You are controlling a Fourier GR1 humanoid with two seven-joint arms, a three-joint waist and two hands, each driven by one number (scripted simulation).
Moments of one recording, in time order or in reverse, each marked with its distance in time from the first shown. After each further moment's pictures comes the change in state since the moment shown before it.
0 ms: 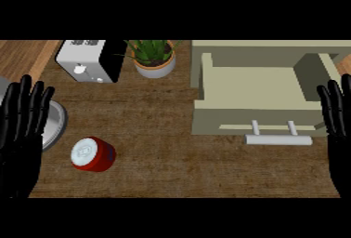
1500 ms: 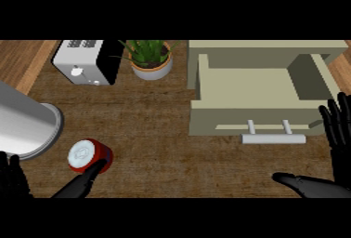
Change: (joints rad) left arm 0.295 -0.109 -0.292 -0.134 -0.573 0.846 0.559; right arm 0.105 0.035 -0.090 0.037 -0.061 -0.014 0.183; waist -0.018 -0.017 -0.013
